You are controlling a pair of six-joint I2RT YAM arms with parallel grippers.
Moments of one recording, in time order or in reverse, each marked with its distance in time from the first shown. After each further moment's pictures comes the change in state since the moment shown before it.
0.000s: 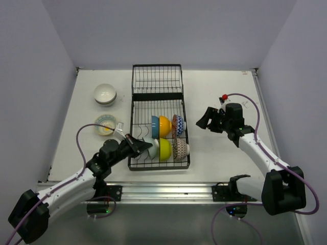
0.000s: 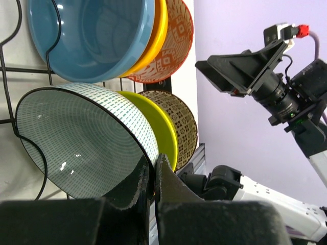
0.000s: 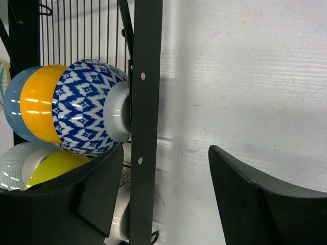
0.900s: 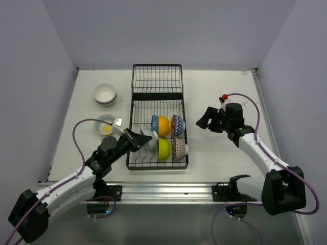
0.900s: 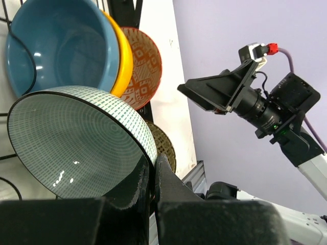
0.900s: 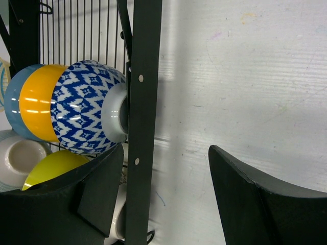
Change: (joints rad) left arm 0.000 0.010 0.057 0.045 -0.068 0.061; right arm 0.000 0.000 0.000 0.004 0.000 0.000
